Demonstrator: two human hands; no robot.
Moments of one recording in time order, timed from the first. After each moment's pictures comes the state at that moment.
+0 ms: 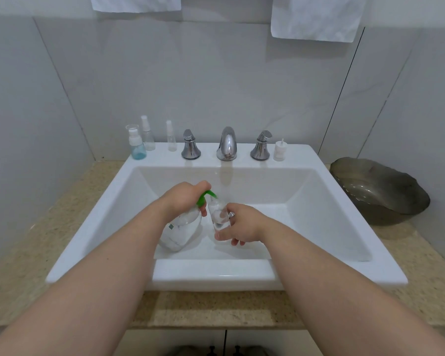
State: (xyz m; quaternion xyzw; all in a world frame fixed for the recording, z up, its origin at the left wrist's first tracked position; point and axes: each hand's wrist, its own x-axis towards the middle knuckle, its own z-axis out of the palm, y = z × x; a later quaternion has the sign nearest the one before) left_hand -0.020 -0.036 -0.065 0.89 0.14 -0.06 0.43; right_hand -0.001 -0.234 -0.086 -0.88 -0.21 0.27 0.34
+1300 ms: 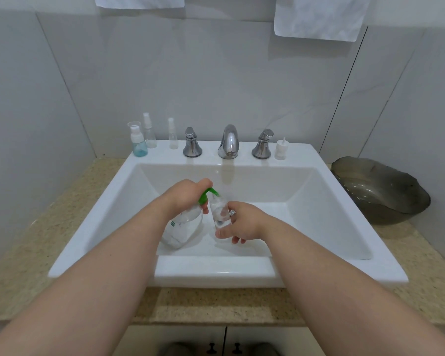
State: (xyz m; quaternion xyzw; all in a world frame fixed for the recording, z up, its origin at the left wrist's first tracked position) left_hand -0.019 -0.038 -0.066 0.89 0.14 -0.06 0.44; right_hand -0.004 -0.233 -0.083 -0.87 -0.21 0.27 0.34
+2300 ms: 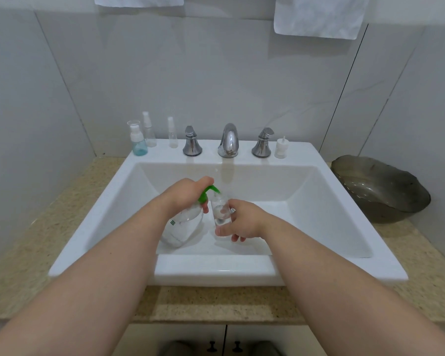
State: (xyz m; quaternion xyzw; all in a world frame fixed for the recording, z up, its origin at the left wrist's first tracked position) left_hand -0.019 -0.035 -0.067 0.88 0.15 -0.07 0.44; right_hand -0.001 -0.233 -0.086 -0.88 -0.21 0.27 0.34
